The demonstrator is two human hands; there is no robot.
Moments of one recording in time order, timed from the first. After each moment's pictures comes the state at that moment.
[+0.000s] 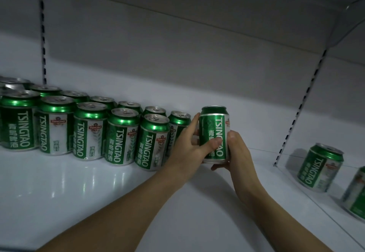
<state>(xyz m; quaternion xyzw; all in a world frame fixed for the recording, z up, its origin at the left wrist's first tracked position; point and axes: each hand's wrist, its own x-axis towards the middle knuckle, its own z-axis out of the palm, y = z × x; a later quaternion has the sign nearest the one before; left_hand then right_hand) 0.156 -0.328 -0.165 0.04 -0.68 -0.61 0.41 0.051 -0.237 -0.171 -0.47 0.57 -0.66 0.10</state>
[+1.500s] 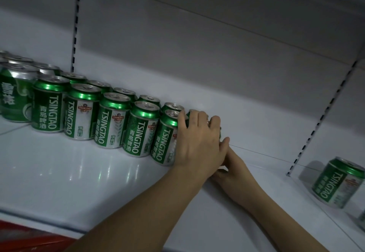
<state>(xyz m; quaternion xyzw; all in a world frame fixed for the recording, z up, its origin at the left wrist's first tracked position) 0.165 -0.326 -0.156 0.34 -0.82 0.12 0.44 0.071 -0.244 -0.180 -0.60 0.66 -0.44 0.07</state>
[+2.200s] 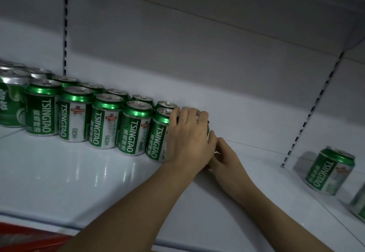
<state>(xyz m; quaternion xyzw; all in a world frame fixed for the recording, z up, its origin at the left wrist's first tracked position) 0.165 -0.334 -0.158 0.29 -0.80 0.06 0.52 0.073 -0.248 -0.186 -0.55 0.67 -0.49 0.07</state>
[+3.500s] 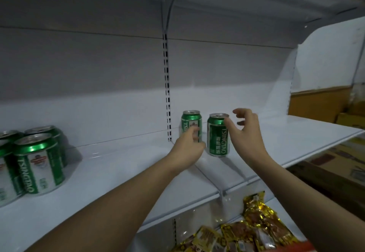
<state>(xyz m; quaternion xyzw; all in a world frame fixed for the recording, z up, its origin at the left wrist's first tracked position) -0.012 -0.121 -0.150 0.07 -0.85 -0.49 0.17 -0.085 0.020 -0.150 -0.21 0.74 -0.59 -0.23</state>
